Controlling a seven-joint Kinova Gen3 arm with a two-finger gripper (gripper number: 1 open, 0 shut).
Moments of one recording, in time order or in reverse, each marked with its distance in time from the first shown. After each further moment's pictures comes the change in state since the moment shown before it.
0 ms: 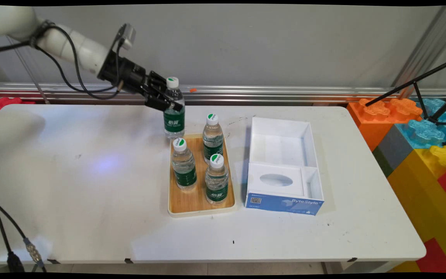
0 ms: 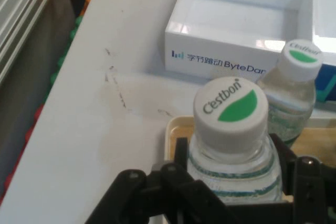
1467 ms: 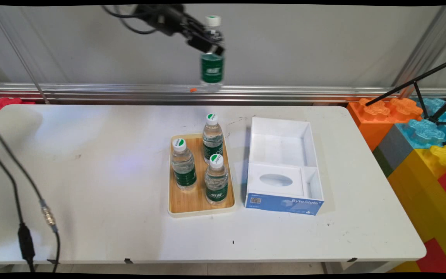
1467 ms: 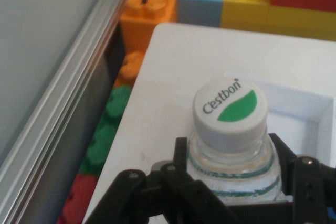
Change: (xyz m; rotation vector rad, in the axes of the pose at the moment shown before) arm 0.167 -0.006 -0.011 0.076 0.052 -0.037
